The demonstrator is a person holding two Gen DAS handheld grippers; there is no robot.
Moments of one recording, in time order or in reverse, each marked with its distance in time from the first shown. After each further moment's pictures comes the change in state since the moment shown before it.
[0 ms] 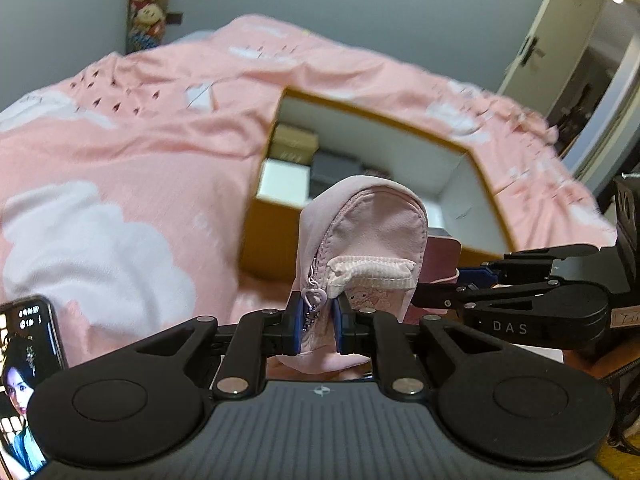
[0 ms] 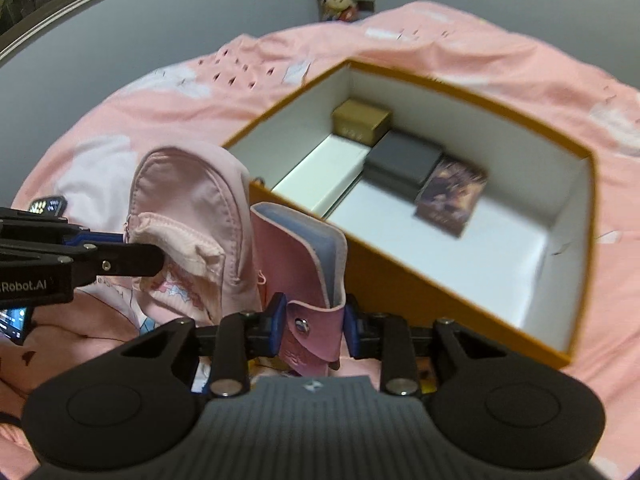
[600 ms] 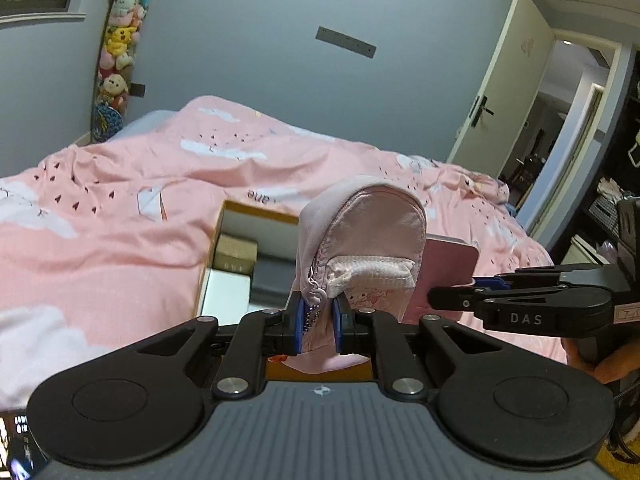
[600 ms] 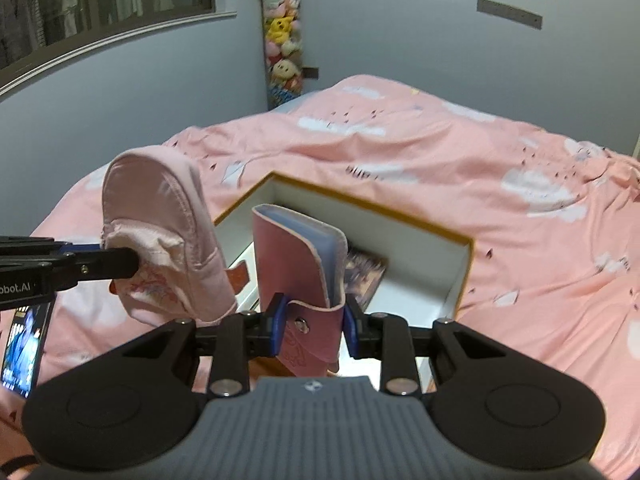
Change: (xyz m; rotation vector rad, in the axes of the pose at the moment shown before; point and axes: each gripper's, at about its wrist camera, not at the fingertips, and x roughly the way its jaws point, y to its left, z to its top) left arm -0.023 -0.027 0.050 0.043 -0.221 -0.105; right arm -0.085 -0.033 0.041 0.046 -0.190 -0.155
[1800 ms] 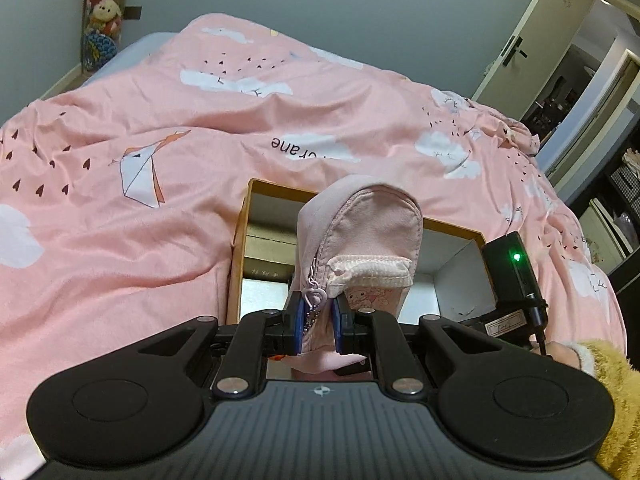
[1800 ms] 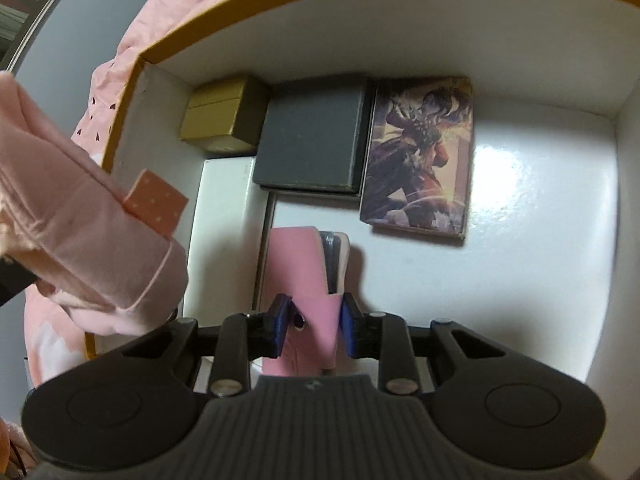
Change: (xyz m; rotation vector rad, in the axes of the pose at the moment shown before) left arm 0.120 0.062 0.062 -0.038 0.289 -0.003; right arm 0.257 -0.045 -0.004 0.512 0.578 0.290
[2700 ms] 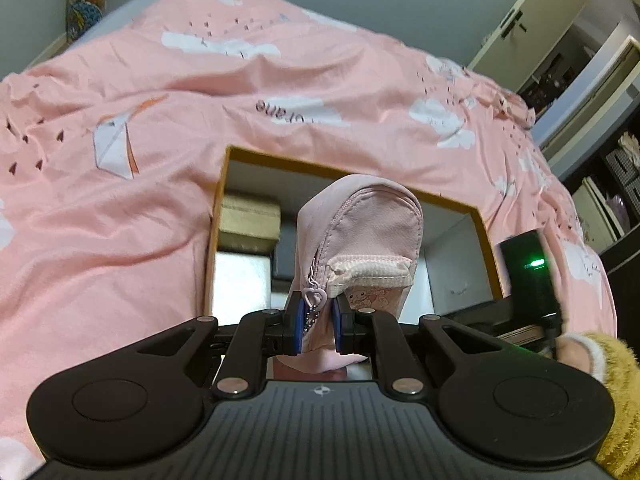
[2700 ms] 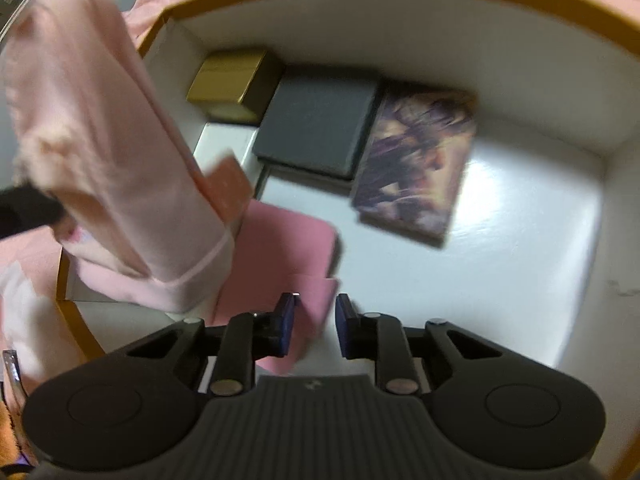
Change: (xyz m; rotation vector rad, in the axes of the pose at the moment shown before) left arm 0.026 -0.006 0.005 -0.008 0.135 -0.038; right arm -0.011 0.018 -0.025 -0.183 0.000 -0.112
